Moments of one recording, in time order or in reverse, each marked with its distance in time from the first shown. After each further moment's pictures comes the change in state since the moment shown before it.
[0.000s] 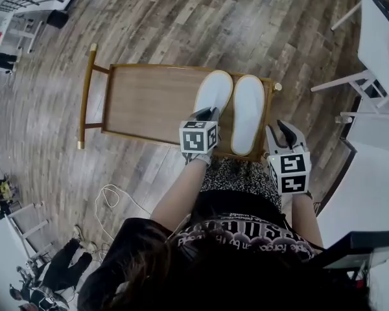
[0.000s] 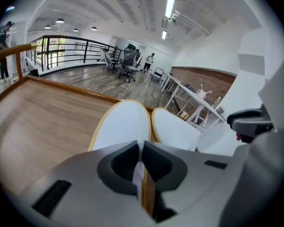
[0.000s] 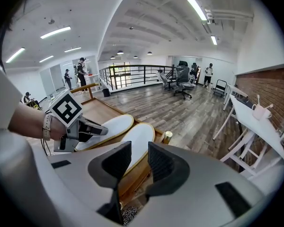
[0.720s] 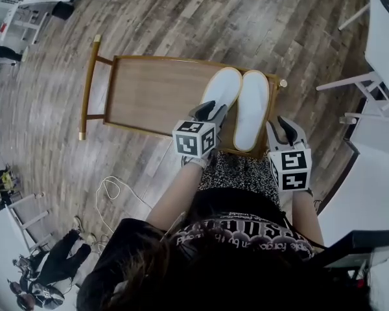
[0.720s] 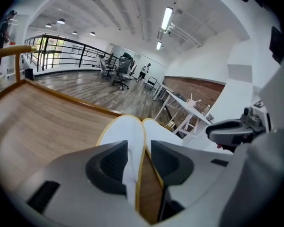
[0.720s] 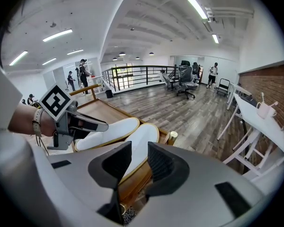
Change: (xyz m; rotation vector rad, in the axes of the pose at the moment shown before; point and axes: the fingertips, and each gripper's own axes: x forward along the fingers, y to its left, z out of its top) left arm -0.029 -0.020 0.016 0.009 -0.104 -0.095; right arm 0.007 0.008 -0.001 0.000 -0.013 0.042
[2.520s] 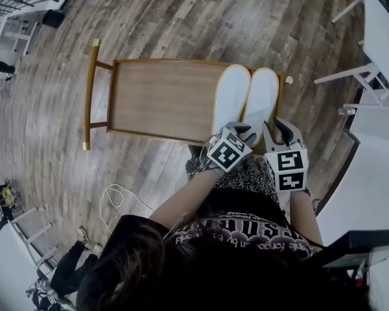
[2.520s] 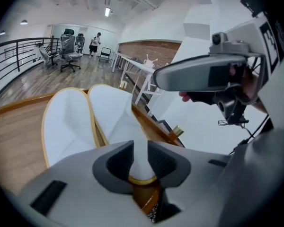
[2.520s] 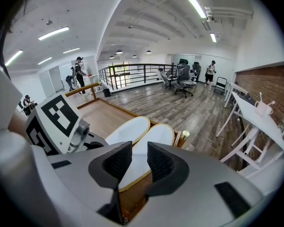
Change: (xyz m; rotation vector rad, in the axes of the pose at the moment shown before) left arm 0.006 -0.081 -0.094 0.454 0.379 -0.355; right arm 0.009 0.052 0.009 0.022 0.024 -0.038
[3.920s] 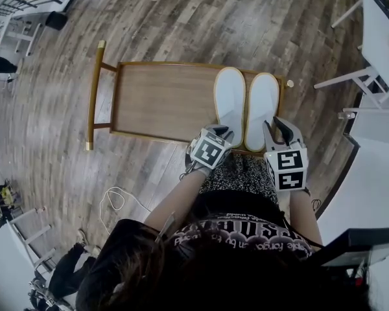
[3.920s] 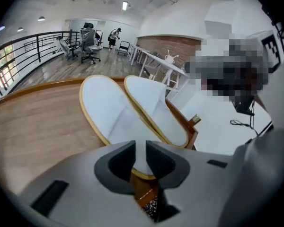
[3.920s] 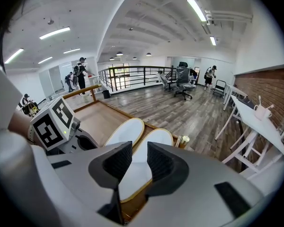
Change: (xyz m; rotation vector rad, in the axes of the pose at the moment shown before) left arm -0.035 0.058 -0.042 -0.150 0.079 0.162; right arm 0.002 -0.006 0.010 -0.004 -0.025 -0.012
